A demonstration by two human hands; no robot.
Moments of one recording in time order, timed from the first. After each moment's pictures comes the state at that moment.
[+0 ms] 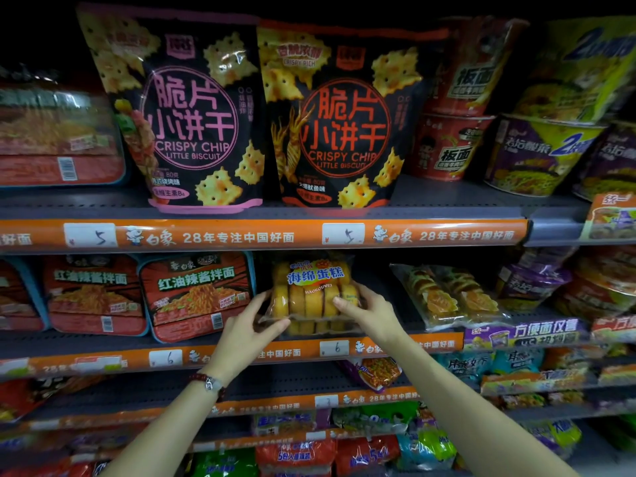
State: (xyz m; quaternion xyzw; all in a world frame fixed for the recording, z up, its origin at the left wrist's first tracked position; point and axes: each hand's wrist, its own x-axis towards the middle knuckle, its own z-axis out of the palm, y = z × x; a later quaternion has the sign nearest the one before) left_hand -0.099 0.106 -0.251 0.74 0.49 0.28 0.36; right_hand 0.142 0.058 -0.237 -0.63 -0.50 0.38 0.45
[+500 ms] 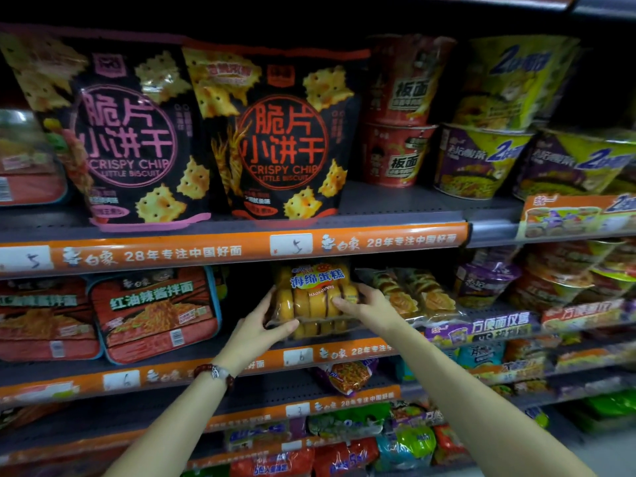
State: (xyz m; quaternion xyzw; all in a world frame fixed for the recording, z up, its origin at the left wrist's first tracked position) left_hand -0.023 0.104 -0.235 0.74 0.45 0.23 0.45; right_hand 0.212 0.045 -0.222 -0.67 -0.46 0.40 0.42
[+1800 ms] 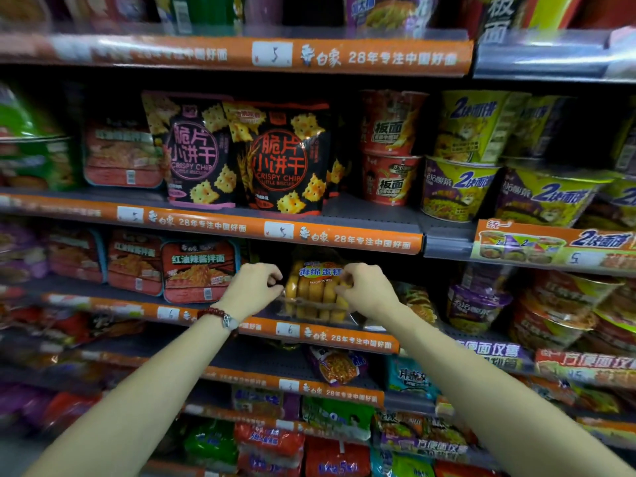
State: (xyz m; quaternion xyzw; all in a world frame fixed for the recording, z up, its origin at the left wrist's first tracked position) left_hand 0.011 -0.001 -0.134 0.77 0.58 0.24 0.10; right_hand 0.229 -0.034 -0.126 -0.66 -0.71 0.08 0.25
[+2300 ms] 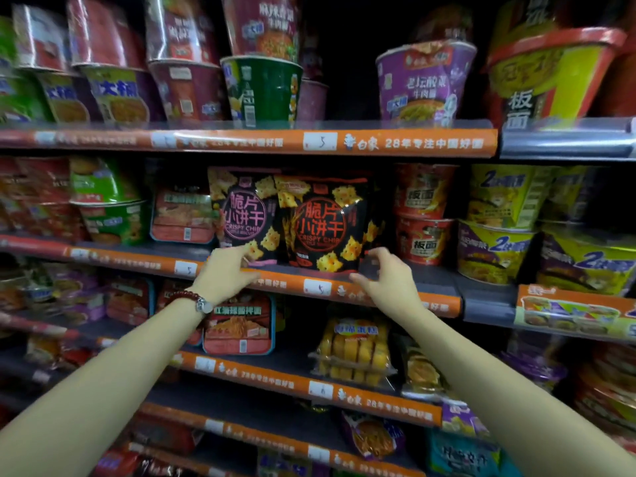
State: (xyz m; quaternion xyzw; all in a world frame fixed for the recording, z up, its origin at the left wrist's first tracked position) left_hand -0.088 0.014 -0.017 0.73 0.62 0.29 -0.03; right_hand 0.200 -0.007 -0.034 -0.59 -0.69 0.05 0.42
